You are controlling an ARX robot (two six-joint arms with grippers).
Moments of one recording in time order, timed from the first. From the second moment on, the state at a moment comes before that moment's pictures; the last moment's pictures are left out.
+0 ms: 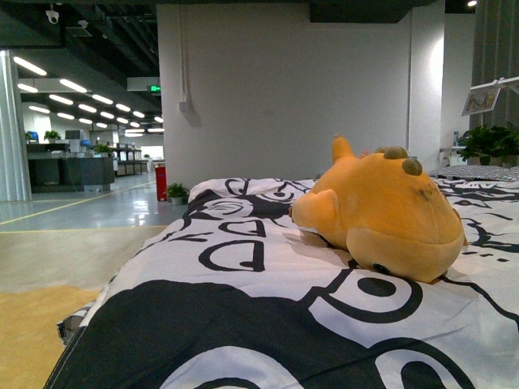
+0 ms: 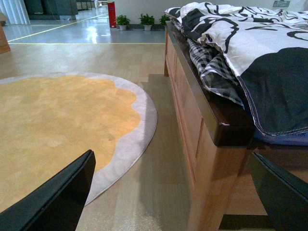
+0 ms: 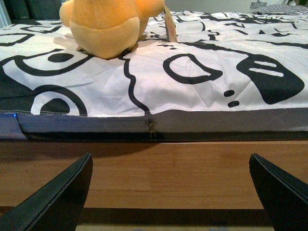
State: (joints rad) left arm 0.00 0.00 0.01 0.00 0.00 0.00; right arm 0.00 0.00 0.01 0.00 0.00 0.00
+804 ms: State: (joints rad) left arm 0.00 0.00 0.01 0.00 0.00 0.00; right arm 0.09 0.79 0.23 0.56 0.25 0.16
